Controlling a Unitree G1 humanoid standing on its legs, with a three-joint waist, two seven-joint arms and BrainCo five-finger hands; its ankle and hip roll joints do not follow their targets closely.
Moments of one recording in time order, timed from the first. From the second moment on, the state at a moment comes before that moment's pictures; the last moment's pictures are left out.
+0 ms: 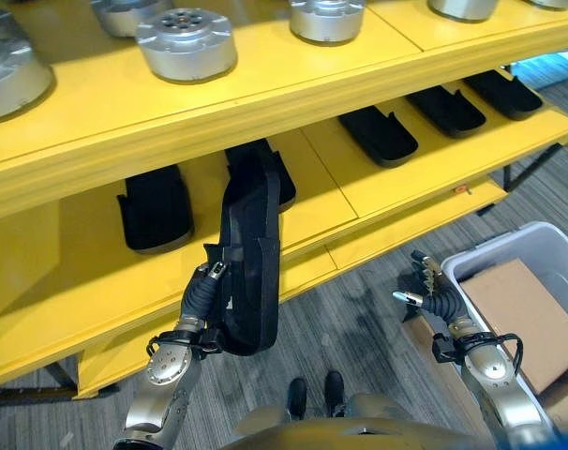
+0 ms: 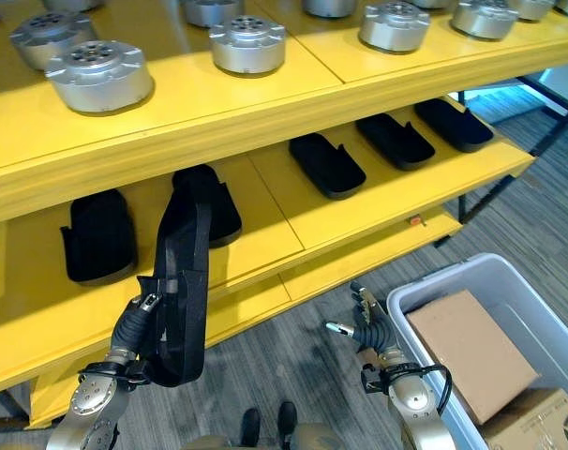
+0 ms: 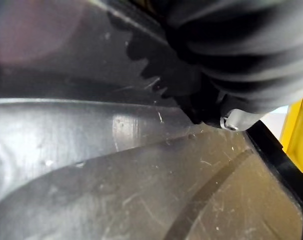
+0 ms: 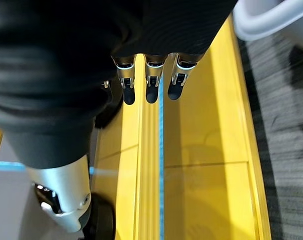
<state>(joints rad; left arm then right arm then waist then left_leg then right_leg) 0.25 0.36 -0.10 0.00 -0.44 -0.13 0.05 0.23 -0.38 0.13 0.04 0.18 -0.10 0.00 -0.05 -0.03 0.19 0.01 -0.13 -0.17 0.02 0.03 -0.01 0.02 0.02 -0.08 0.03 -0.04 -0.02</state>
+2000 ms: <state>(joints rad) 0.19 0.35 -0.10 0.02 -0.45 -0.12 0.09 0.18 -0.44 0.13 0.08 0.21 -0.09 -0.02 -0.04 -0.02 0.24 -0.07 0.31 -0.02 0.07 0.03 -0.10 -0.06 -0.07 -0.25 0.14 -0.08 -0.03</state>
